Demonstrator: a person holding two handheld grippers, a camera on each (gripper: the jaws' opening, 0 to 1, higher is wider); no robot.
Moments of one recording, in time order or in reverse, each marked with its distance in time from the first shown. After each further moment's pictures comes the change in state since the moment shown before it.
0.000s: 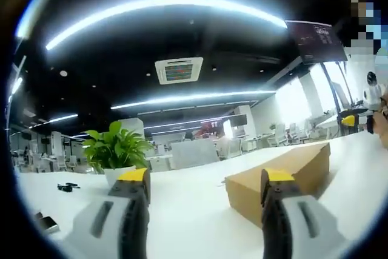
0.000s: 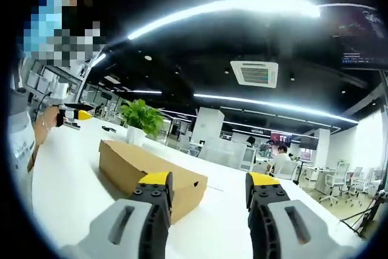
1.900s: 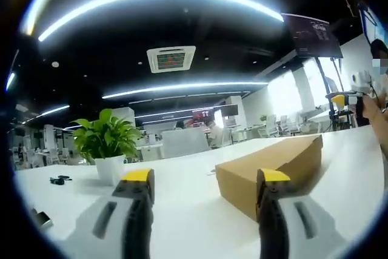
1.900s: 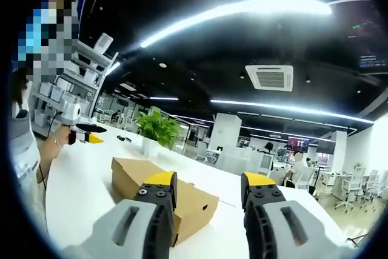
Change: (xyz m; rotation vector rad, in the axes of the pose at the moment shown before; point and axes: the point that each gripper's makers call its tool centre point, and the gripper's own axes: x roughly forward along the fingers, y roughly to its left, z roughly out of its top) left arm 0.006 -0.011 -0.020 -0.025 0.080 -0.063; right arm 0.021 -0.002 0.048 0.016 -0.064 0.136
